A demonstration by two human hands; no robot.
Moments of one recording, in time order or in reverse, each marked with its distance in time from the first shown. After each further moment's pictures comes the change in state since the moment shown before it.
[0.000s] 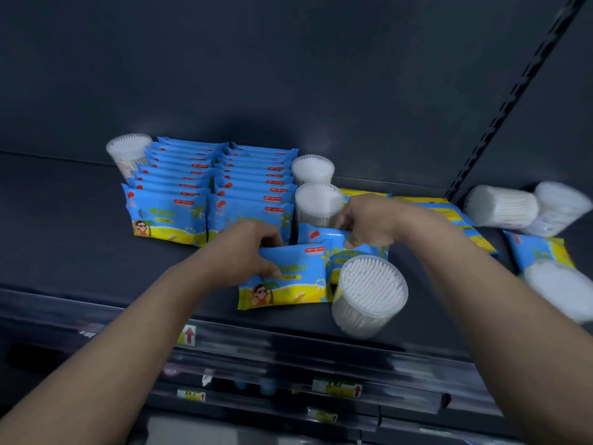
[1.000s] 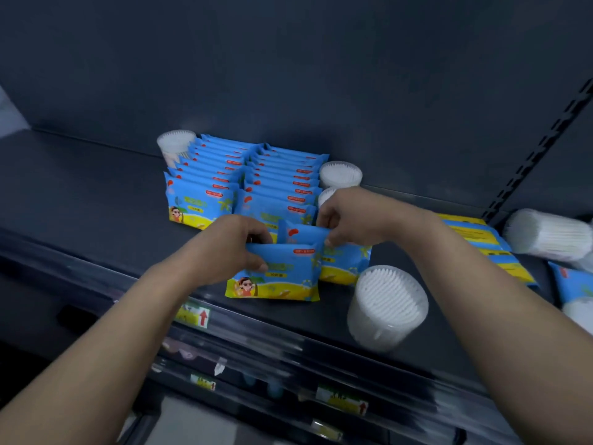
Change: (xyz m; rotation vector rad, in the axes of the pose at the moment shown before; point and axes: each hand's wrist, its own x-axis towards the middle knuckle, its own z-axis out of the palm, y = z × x) left_hand -0.028 -0.012 -0.007 -0.052 0.188 -0.157; right_hand 0.009 -0.028 -0.007 0.011 0.093 -0.316
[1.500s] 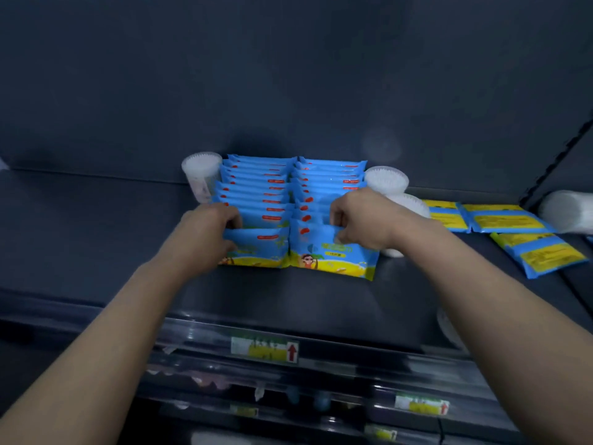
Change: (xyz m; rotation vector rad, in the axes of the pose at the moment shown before) left_hand 0.040 -0.125 -0.095 0.327 0.174 0.182; right_hand 0.066 -0.077 0.018 -0.073 0.178 0.210
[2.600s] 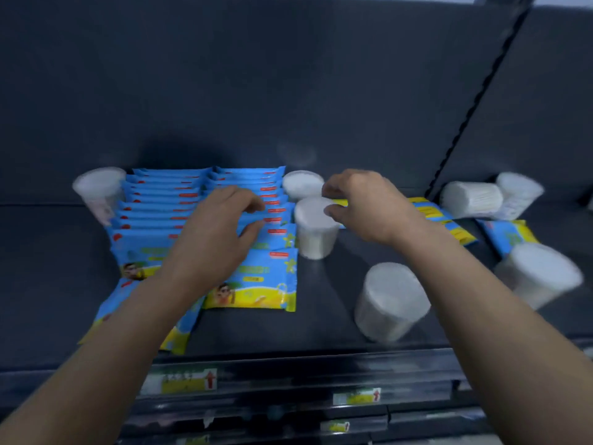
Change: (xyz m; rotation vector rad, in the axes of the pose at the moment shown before) left_hand 0.026 0.129 0.025 -0.178 0.250 0.393; right_hand -0.060 0.079 -0.033 -0.005 0.308 0.184
